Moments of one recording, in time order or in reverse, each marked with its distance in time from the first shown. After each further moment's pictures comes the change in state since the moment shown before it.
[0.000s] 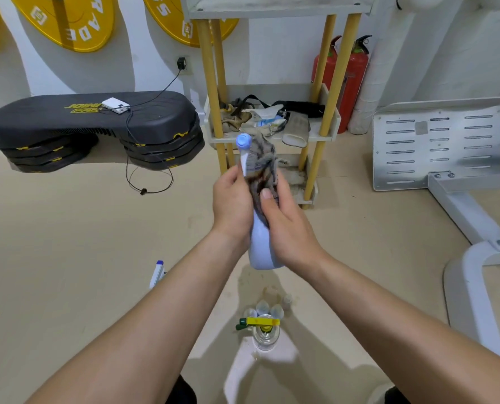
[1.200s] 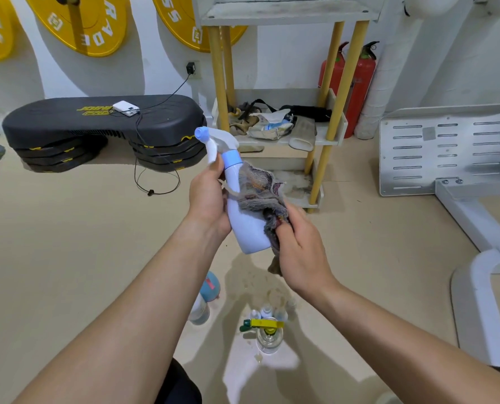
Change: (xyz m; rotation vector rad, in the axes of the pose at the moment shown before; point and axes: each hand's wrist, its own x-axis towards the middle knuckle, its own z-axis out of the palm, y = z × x) left_hand 0.036 0.013 -0.042 -0.311 -0.052 -0.253; right_hand -0.024 0.019 -0.005 -0.120 0.067 -0.064
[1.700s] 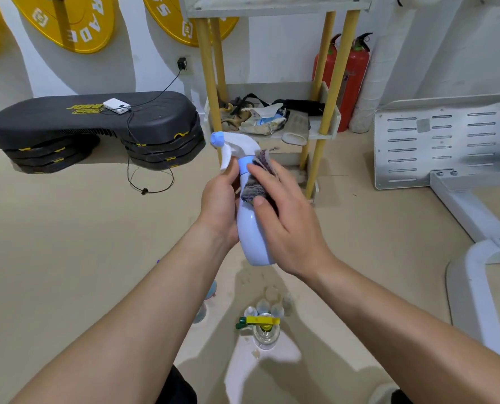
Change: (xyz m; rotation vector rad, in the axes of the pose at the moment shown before) left_hand -0.022 -0.020 0.025 0.086 -0.117 -0.130; right_hand 0.015 -0.030 -0.010 -0.227 -0.006 -0.296
